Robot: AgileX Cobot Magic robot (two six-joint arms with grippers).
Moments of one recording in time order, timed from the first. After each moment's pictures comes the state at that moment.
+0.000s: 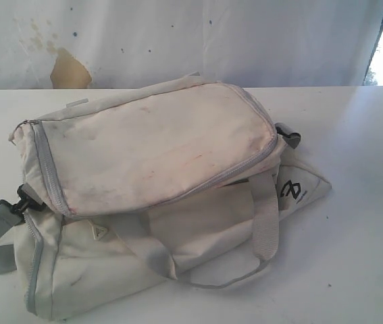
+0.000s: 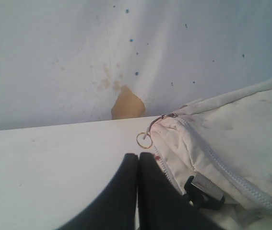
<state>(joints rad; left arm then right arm) -0.11 0.00 -0.01 0.21 0.10 -0.13 0.03 0.00 0.00 -0.02 0.17 -0.08</state>
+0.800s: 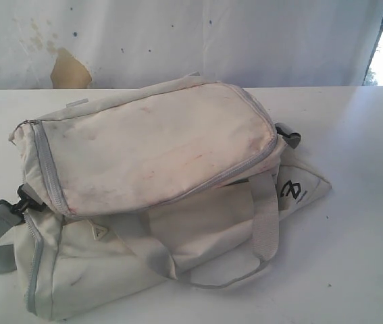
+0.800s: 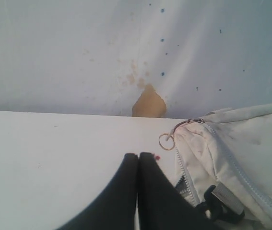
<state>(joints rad) 0.01 0.00 -0.01 0.10 0.11 -0.13 0.03 0.00 0.00 -0.02 0.18 -0.07</state>
